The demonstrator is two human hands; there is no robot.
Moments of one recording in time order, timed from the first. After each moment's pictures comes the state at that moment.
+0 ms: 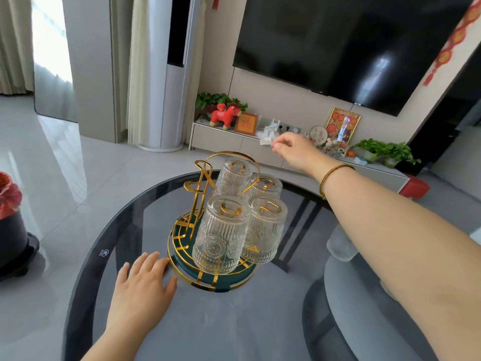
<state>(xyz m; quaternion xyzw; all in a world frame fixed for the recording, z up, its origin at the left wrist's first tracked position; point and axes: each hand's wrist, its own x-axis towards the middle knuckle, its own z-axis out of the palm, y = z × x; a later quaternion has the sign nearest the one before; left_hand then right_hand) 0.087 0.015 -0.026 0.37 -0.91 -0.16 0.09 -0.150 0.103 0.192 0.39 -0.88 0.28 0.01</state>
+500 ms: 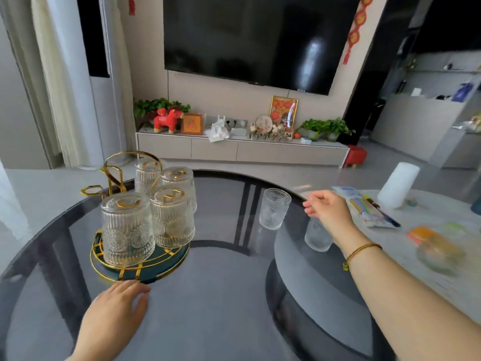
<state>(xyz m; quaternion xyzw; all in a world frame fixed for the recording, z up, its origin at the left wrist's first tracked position) 0.077 0.106 -0.008 0.26 -0.93 -0.22 0.14 -0.157 0.362 0.117 0.12 -0.82 0.56 0.07</state>
